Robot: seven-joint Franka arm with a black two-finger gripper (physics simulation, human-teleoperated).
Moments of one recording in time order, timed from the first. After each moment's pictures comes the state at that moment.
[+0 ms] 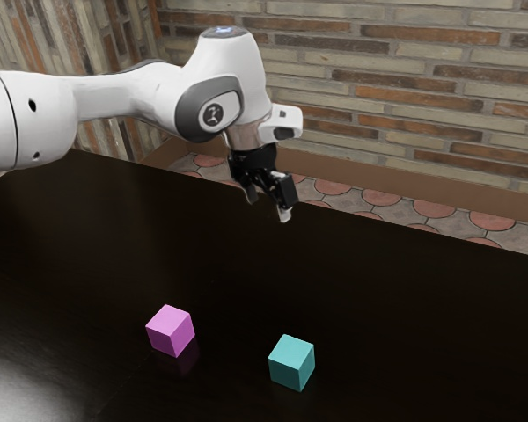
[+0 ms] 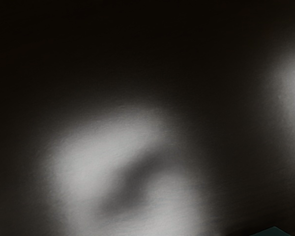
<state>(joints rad) 0.02 0.27 -0.32 -1.61 0.06 1.97 0.04</state>
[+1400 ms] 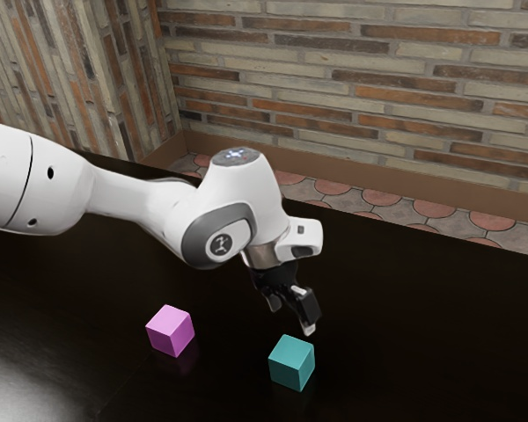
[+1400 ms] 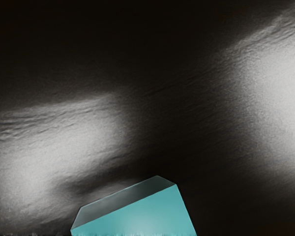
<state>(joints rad) 0.02 0.18 -0.48 -2.11 -0.06 2.39 -0.03</state>
